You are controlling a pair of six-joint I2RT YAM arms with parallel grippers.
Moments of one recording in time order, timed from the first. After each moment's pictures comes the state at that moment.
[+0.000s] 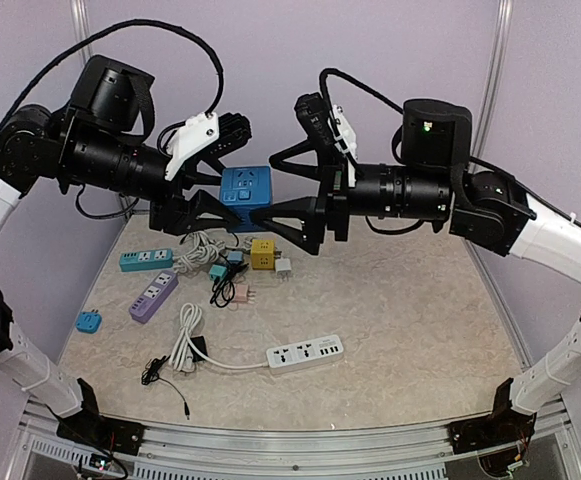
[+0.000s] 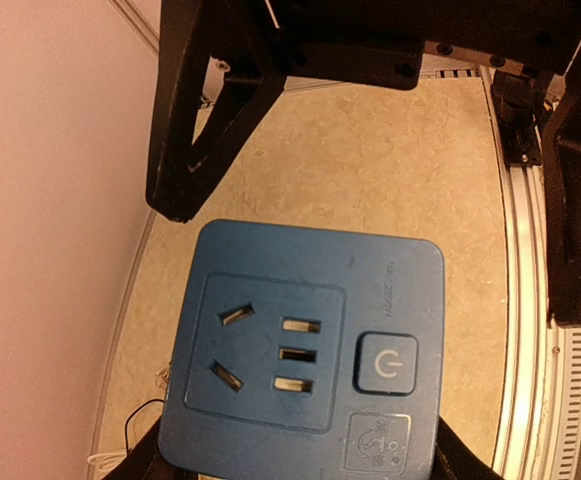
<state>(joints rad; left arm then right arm) -1.03 1.47 2.07 -1.18 0.07 0.49 1.12 1.43 1.56 -0.17 -0.28 -0.19</state>
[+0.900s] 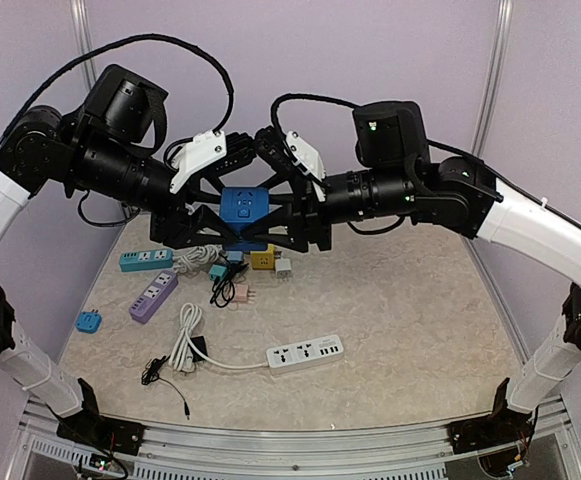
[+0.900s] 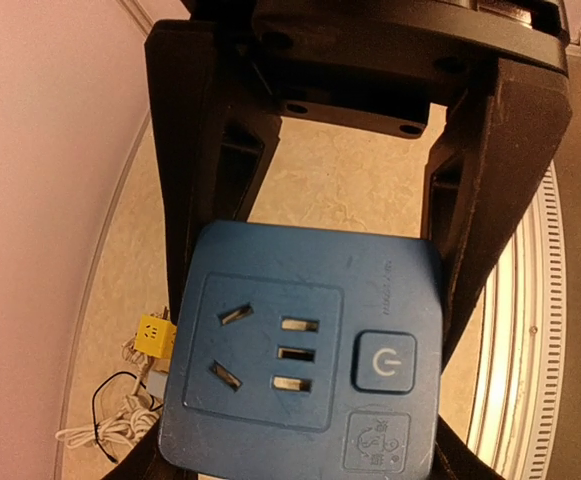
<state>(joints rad) -1.03 1.49 2.05 -1.25 0.07 0.46 1.08 1.57 1.73 -0.42 -0.34 -0.31</state>
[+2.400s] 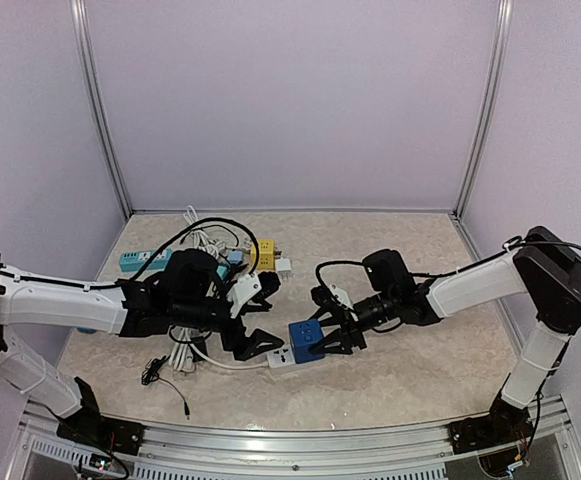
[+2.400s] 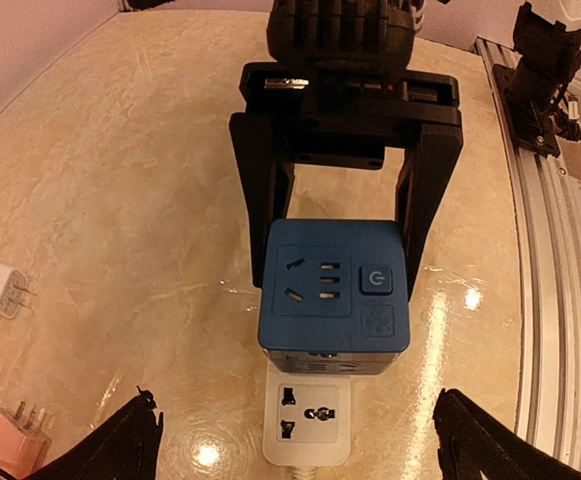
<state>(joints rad) -0.92 1.41 0.75 0.09 0.30 0.18 0.75 1.73 0.80 0.28 -0.86 -0.46</state>
